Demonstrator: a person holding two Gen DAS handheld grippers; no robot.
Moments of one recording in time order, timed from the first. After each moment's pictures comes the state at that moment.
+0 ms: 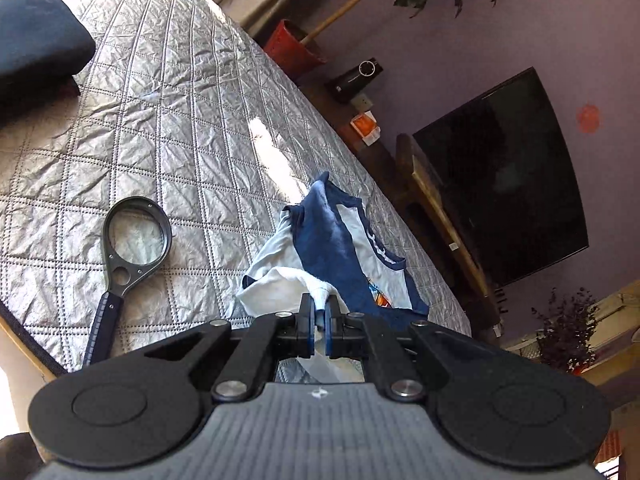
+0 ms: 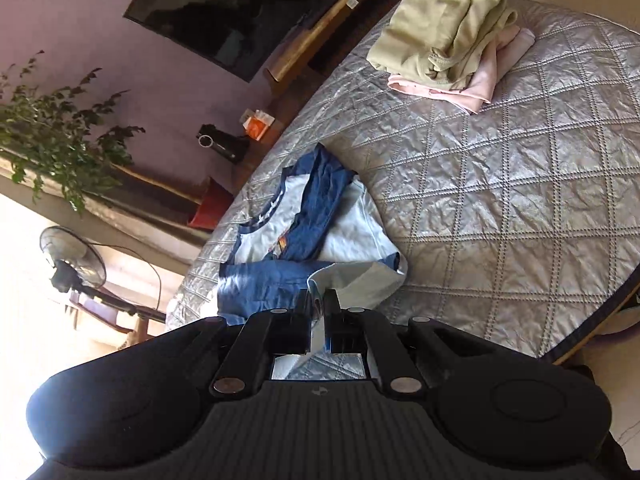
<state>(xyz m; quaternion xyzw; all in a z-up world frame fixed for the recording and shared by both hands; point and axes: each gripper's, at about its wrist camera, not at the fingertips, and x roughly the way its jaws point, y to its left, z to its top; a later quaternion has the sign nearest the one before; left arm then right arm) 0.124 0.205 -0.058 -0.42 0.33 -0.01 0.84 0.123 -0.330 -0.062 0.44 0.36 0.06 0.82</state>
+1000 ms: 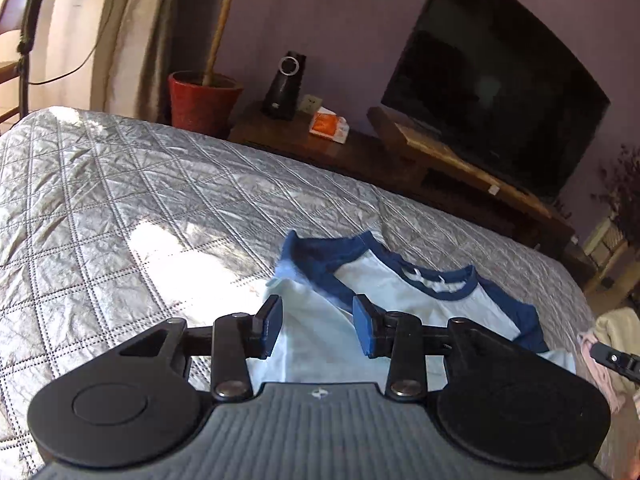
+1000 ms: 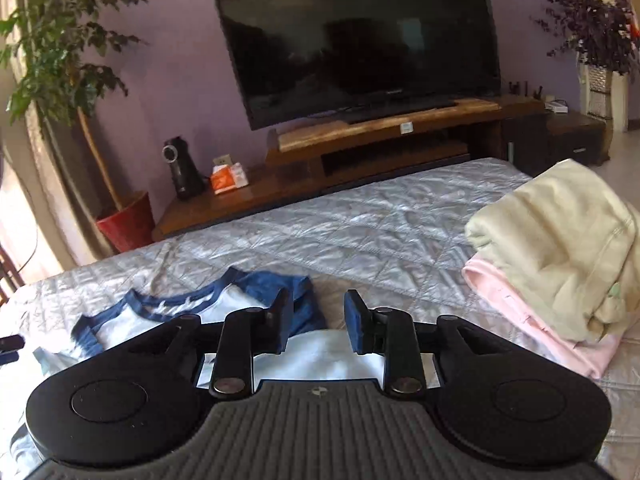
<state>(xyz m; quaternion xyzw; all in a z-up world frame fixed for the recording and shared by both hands) 0.326 0.116 -0.116 -0.11 0.35 -0.08 0.93 0.302 -0.241 -0.113 0.11 0.30 0.03 0.95</state>
